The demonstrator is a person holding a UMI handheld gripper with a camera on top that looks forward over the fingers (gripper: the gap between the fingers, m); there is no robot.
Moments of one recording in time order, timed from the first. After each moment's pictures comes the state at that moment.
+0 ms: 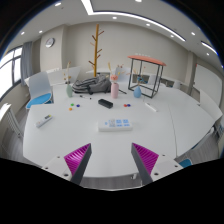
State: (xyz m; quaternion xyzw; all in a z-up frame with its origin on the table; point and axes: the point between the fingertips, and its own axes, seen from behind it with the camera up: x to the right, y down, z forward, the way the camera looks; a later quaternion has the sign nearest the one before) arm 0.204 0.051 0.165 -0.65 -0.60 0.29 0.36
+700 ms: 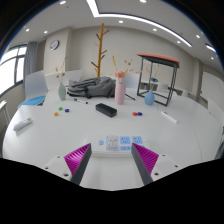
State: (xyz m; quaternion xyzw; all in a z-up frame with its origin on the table) arm -0.026 0.081 0.035 -0.60 -0.60 0.34 0.40
